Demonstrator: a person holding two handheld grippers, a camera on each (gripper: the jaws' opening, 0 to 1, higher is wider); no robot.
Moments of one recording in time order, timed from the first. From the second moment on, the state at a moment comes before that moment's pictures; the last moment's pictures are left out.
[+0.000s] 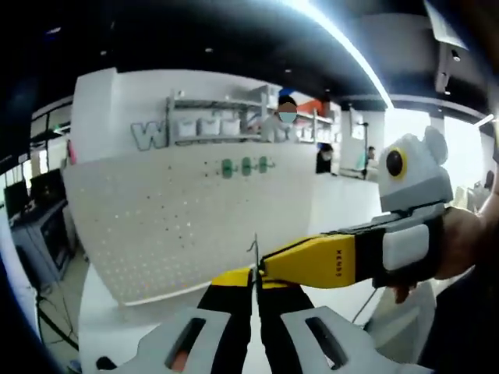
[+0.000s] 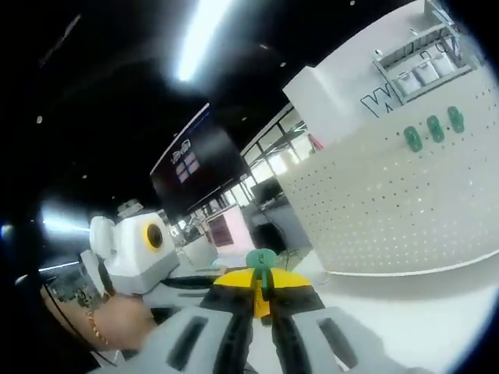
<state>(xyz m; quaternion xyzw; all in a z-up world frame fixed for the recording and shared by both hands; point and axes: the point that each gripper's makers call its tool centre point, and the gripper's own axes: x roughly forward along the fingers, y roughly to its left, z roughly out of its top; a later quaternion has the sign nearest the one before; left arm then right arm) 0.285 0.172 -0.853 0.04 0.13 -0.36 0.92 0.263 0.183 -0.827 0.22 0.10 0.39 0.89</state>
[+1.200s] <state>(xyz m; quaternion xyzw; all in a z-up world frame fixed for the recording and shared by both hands) 0.271 0.173 -0.865 -0.01 0.14 -0.39 0.91 0.269 0.172 -0.832 0.19 0.10 0.38 0.90</state>
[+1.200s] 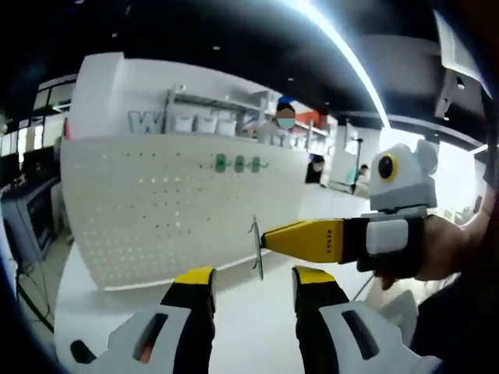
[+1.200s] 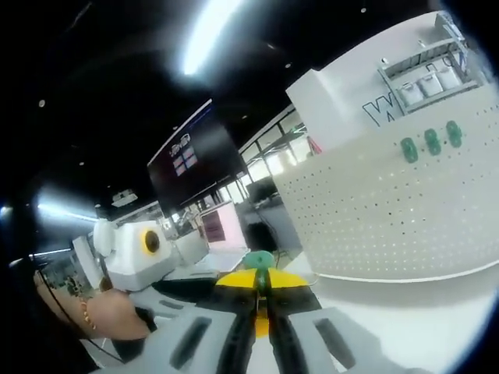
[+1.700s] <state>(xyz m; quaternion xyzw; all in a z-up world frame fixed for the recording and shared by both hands) 0.249 0.161 -0.869 -0.05 0.14 -0.44 0.88 0.274 0.160 -0.837 0.17 0.10 0.37 0.91</state>
